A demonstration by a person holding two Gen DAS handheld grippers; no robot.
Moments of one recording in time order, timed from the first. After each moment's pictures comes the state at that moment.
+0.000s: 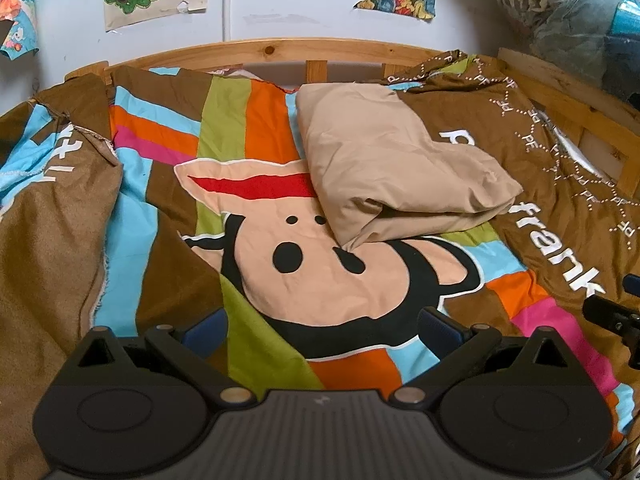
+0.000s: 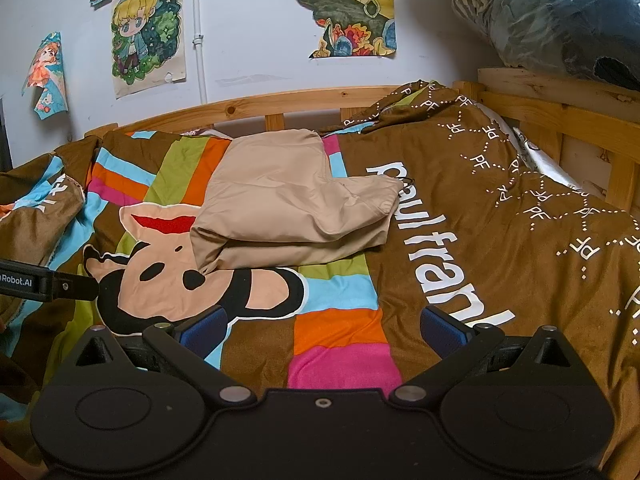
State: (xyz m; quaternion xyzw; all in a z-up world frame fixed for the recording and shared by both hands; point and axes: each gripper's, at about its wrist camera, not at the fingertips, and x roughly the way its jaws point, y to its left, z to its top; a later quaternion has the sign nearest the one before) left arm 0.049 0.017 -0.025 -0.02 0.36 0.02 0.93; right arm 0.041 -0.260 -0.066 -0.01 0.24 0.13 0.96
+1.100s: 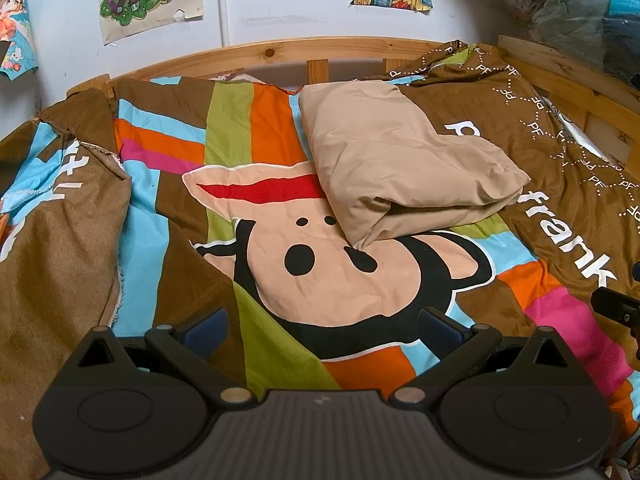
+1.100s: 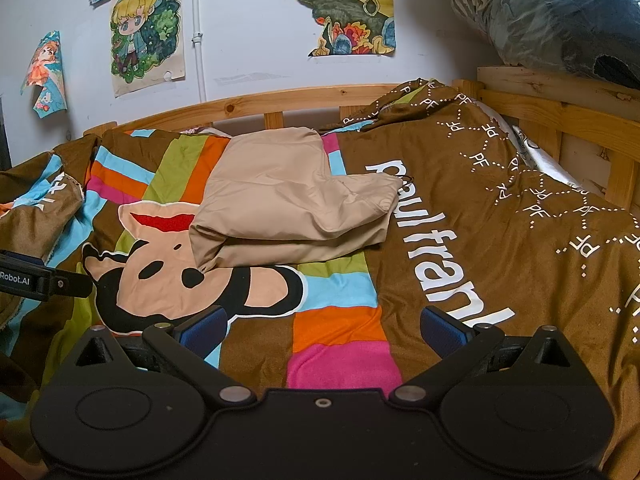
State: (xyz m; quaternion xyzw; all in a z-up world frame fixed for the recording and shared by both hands) left arm 0.051 0.017 -0.019 0.01 0.36 0.03 0.93; right arm 0.041 -0.261 -0.066 -0.01 0.24 0.13 0.96
